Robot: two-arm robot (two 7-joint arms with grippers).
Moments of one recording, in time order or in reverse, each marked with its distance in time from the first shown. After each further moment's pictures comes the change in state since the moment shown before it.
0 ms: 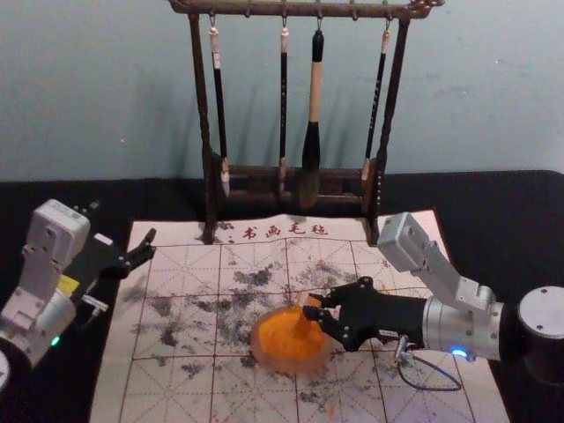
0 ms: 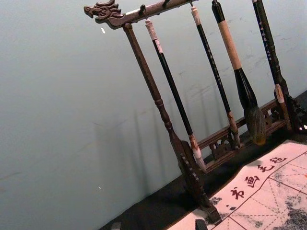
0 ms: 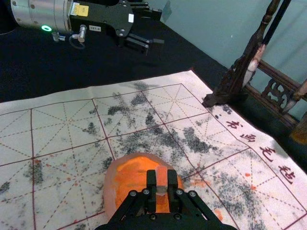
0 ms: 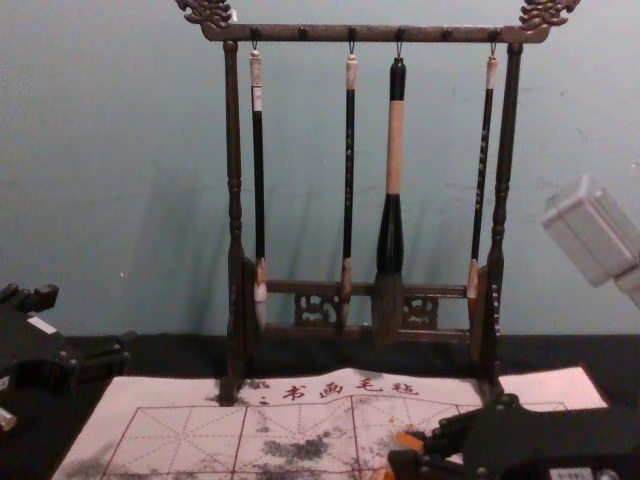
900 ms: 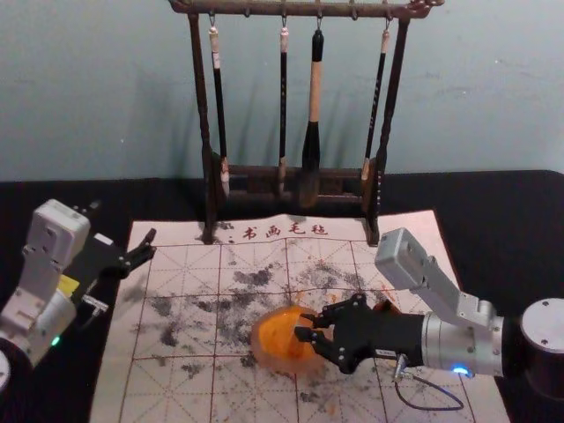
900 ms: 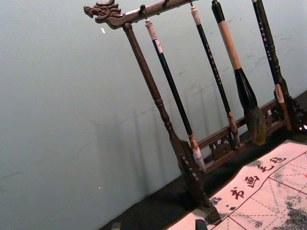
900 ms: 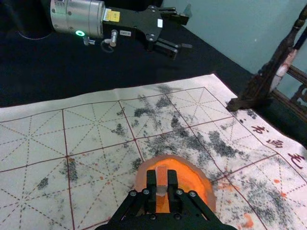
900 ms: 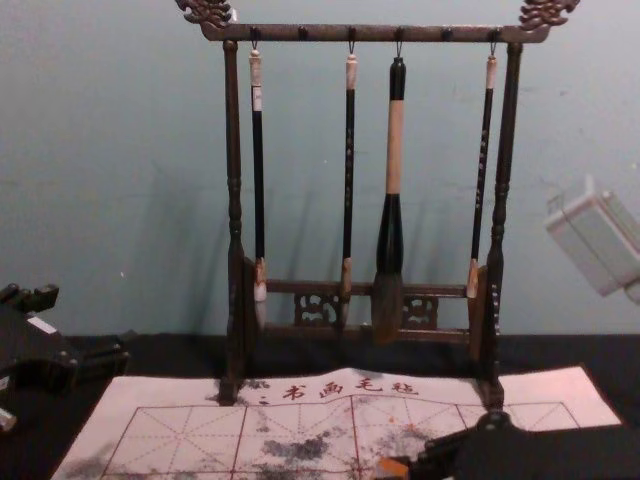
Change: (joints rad) left arm 0.000 0.000 0.000 0.000 0.000 0.000 0.000; right arm -0.040 0.037 -0.016 -0.088 0.024 0.016 0.019
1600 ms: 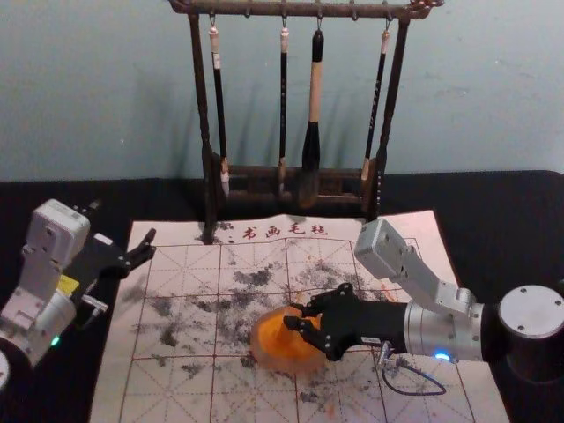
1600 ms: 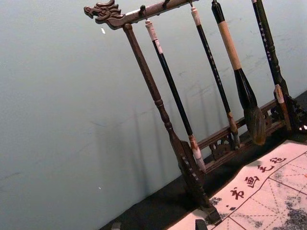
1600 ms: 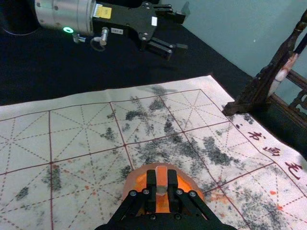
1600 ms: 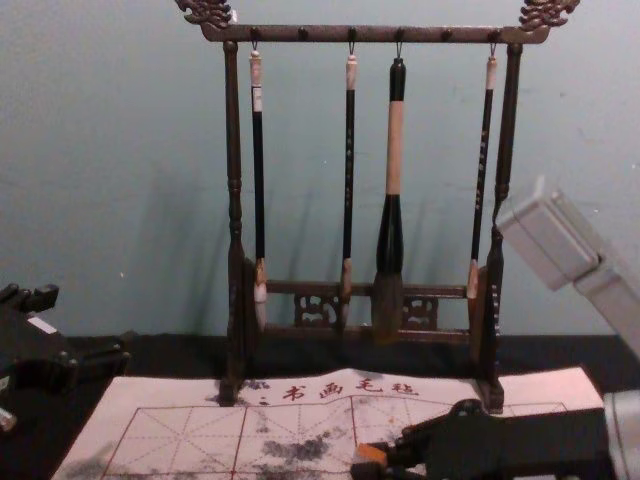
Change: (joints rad) left arm 0.000 0.000 0.000 0.000 0.000 0.000 0.000; right arm 0.060 -0.049 -0.030 0.071 -0.037 0.000 -0.006
